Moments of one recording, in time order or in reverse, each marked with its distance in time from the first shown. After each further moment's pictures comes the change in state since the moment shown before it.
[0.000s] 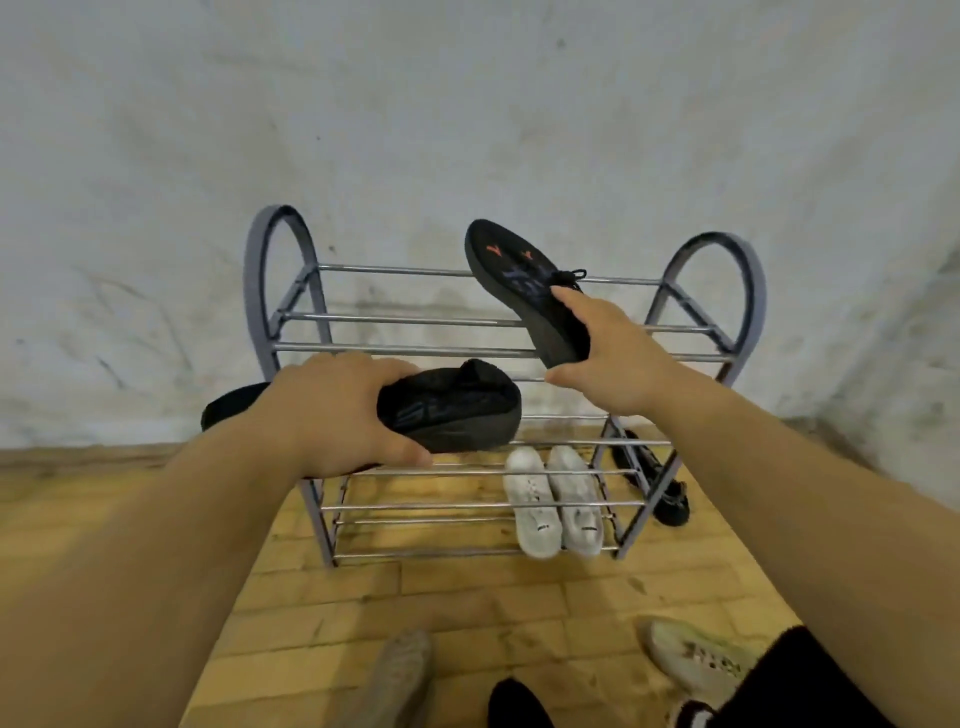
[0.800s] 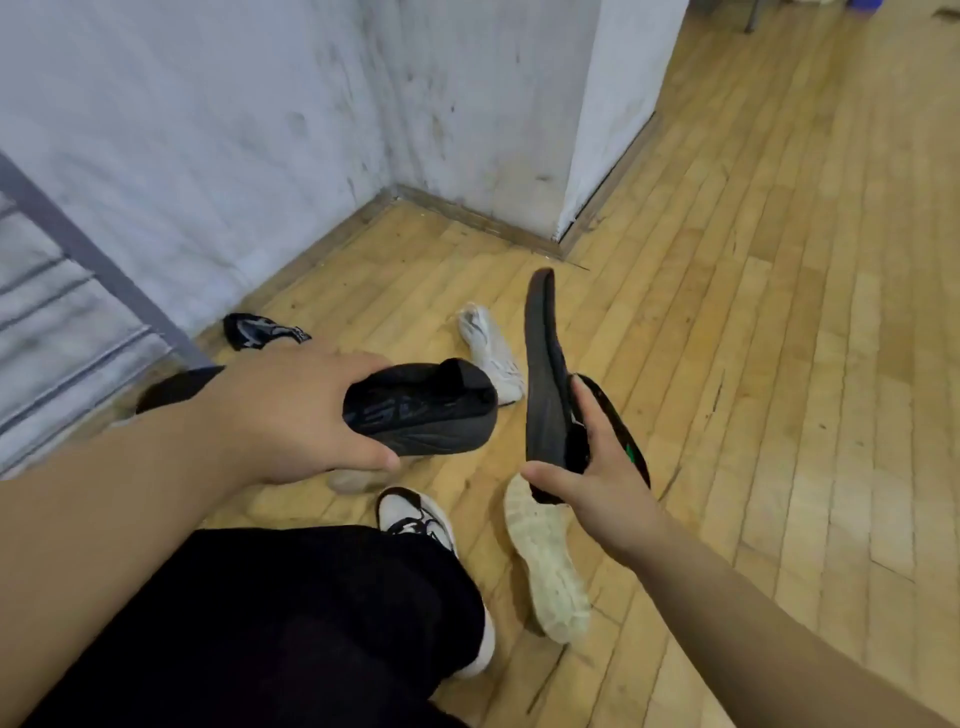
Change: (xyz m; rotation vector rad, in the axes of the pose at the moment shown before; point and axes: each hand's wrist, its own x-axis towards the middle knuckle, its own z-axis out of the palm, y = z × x) left_hand 0.041 0.422 0.196 0.371 -0.491 0.788; right_hand -0.491 0.243 0.029 0.851 0.697 0.870
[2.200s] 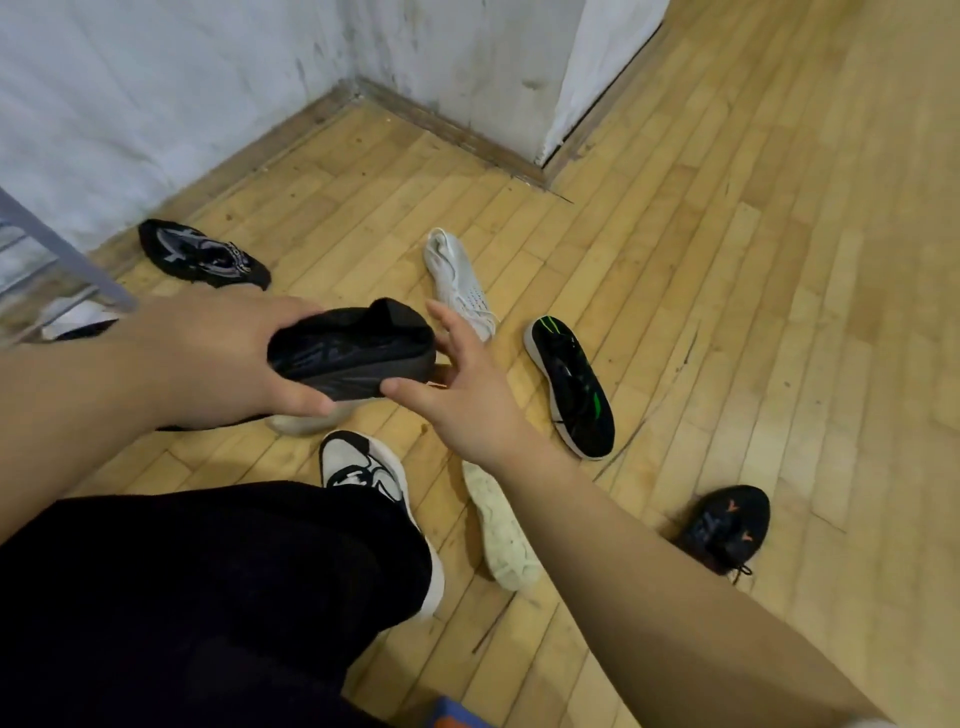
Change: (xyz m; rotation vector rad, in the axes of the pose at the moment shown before) left_hand 0.043 -0.019 0.042 -0.094 -0.099 -0.102; right_hand 0.075 0.016 0.075 -0.005 -0.121 -0.061
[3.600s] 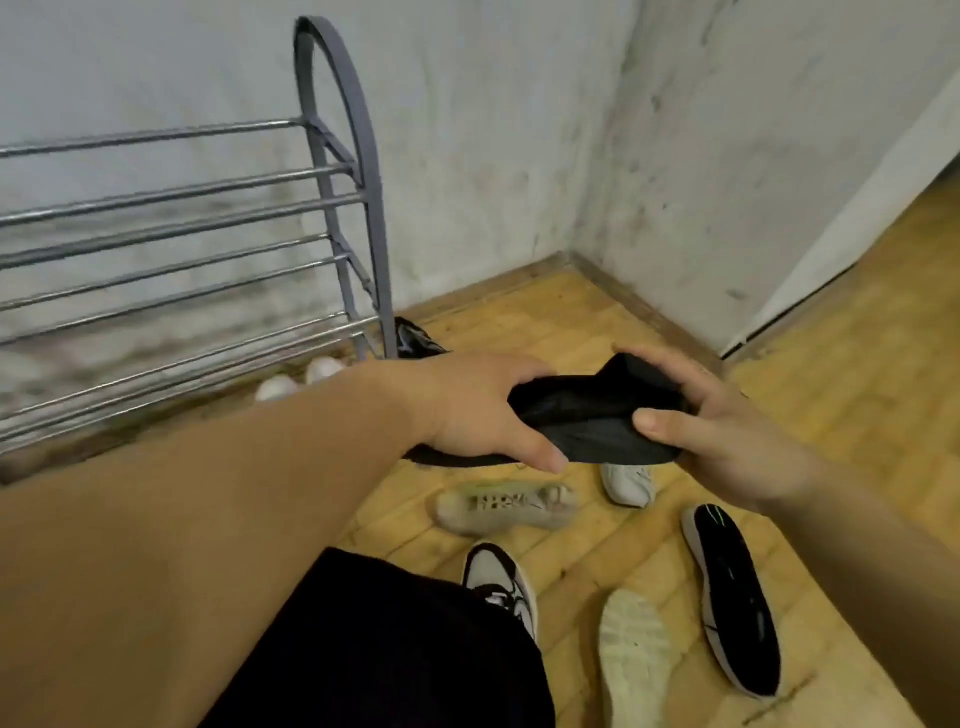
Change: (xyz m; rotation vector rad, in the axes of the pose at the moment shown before) left_hand -0.034 -0.062 -0.045 -0.543 0.054 0.129; right_hand 0.060 -0.147 -0.009 -0.142 -0.431 -0.171
